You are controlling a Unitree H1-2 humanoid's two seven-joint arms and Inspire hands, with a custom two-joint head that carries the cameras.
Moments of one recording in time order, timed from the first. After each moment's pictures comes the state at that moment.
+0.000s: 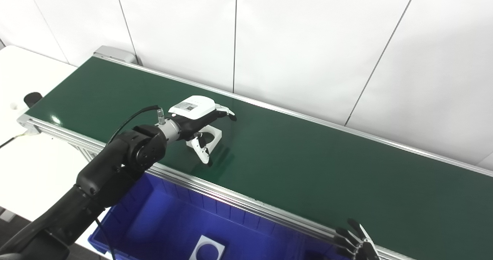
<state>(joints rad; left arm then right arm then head) -0.24 0.57 -0.21 -0.01 0.77 0.04 -0.38 0.36 -0.12 0.21 -0.14 -0.09 -0.20 0.11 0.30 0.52</state>
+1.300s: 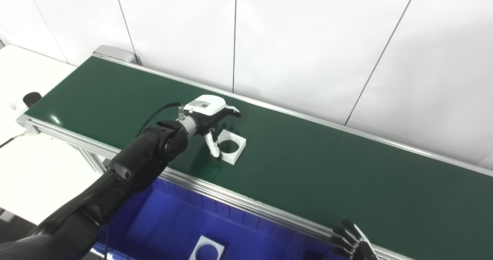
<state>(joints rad) -0.39 0.49 -0.30 0.23 0.81 0.08 -0.33 0.35 -0.11 0.21 -0.13 -0.10 -0.20 0.11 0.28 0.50</state>
